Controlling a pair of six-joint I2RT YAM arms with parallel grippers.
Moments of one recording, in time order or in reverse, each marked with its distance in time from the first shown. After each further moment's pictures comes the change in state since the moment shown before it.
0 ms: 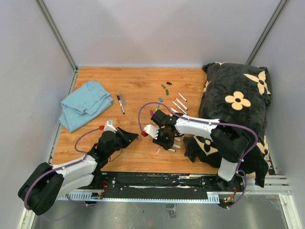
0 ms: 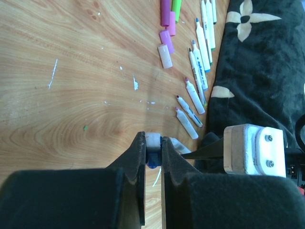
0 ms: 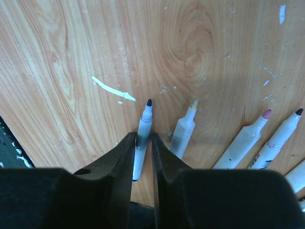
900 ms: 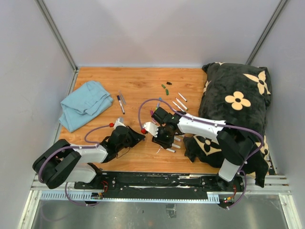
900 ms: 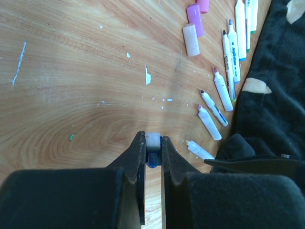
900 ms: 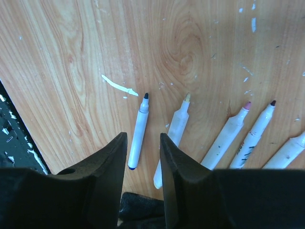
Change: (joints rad) left arm -0.103 0.335 0.153 0.012 -0.044 -0.028; right arm -0.001 -0.048 0.016 -0.019 -0.006 -0.002
